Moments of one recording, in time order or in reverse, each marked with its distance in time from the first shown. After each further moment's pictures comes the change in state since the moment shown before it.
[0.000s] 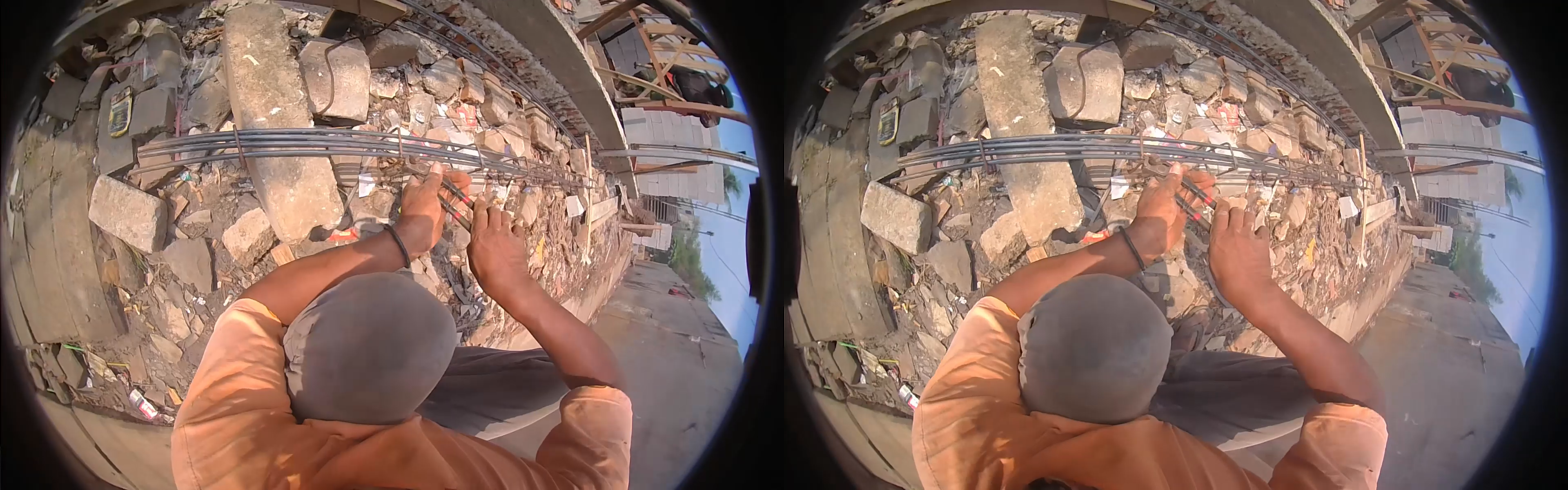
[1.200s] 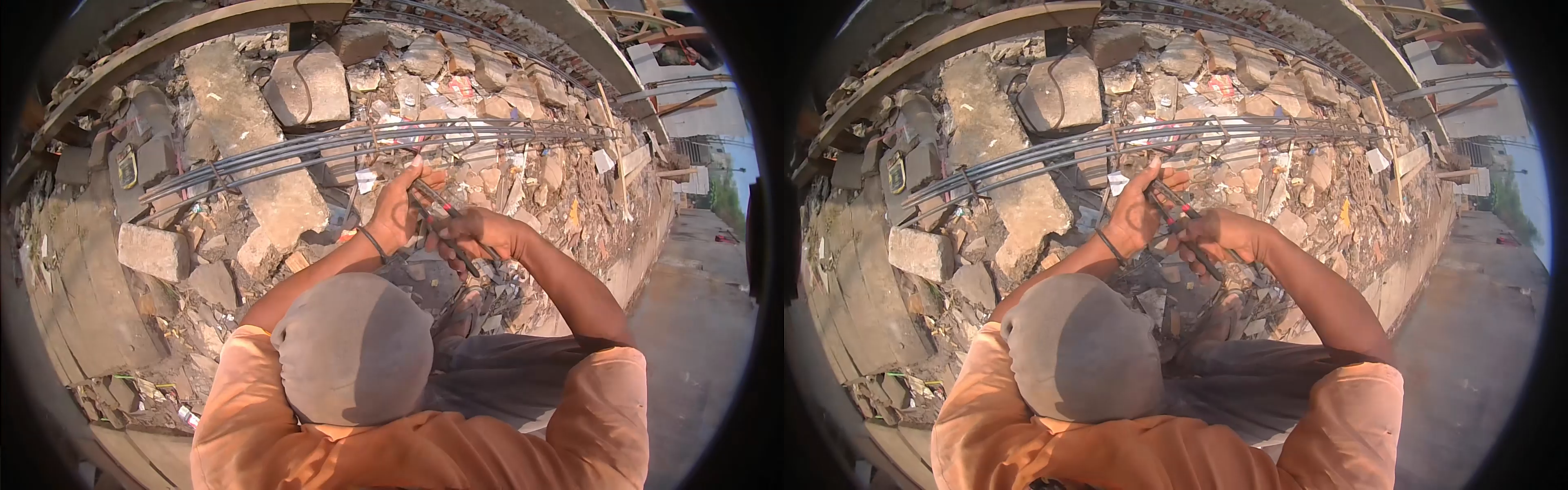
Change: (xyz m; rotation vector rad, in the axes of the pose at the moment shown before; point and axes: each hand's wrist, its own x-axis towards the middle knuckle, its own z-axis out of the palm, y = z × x) left_hand -0.009 0.011 -0.028 0.298 0.038 -0.219; right_hand 0.020 0.032 0.057 1.596 -0.971 0.148
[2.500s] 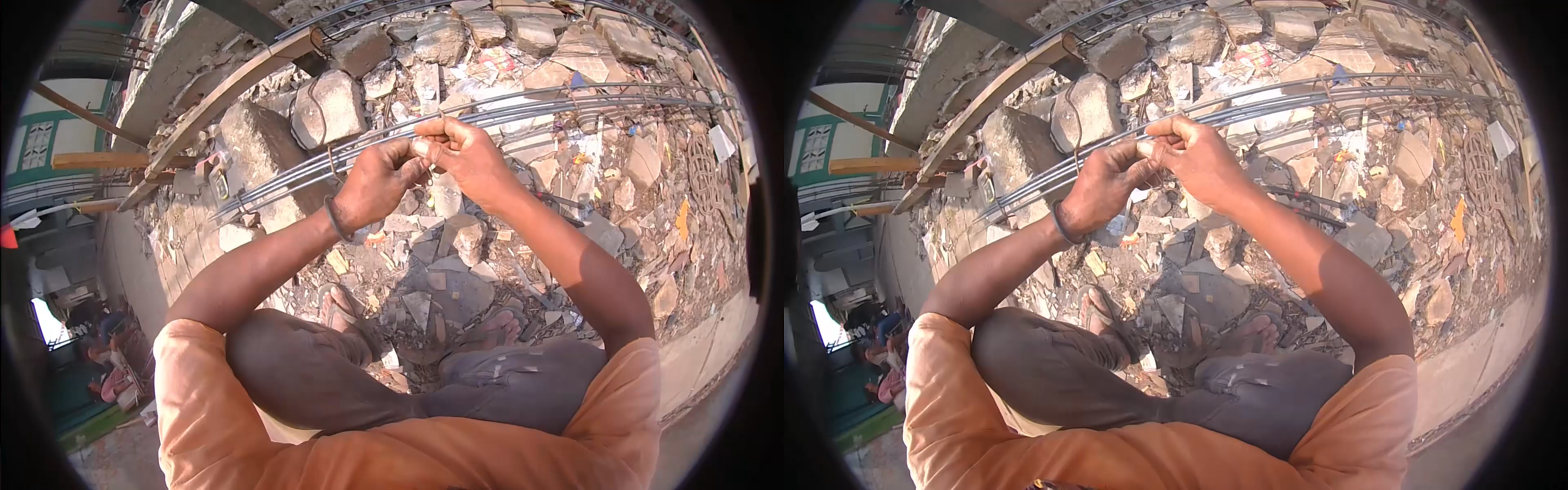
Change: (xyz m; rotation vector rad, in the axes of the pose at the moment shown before) left_hand 0.042 0.008 0.128 1.650 0.135 0.183; right_hand 0.039 0.030 -0.120 0.485 0.230 -0.933
